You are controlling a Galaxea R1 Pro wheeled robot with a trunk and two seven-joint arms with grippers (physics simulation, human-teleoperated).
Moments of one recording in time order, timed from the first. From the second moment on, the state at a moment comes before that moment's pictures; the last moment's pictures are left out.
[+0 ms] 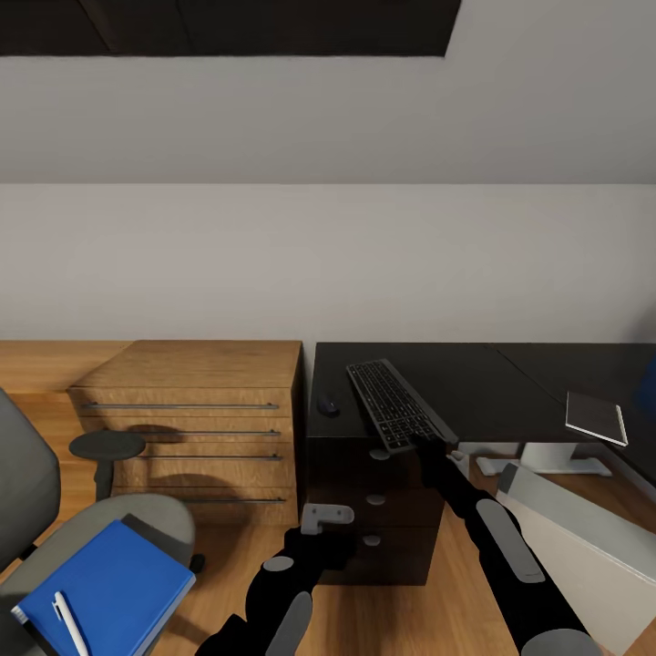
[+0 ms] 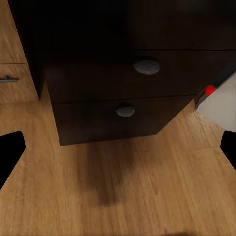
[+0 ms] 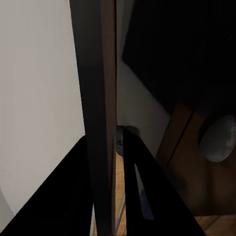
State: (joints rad) left arm -0.23 -0.17 -0.53 -1.37 0.40 0.61 0.44; right arm -0.45 -0.02 -0.01 -1.06 -1.46 0.28 0.02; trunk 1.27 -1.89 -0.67
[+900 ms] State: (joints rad) left arm -0.23 -0.17 -0.53 -1.37 0.40 0.61 0.44; right arm -0.45 -0.03 -0.01 -1.06 -1.46 0.28 0.01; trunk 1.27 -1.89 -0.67
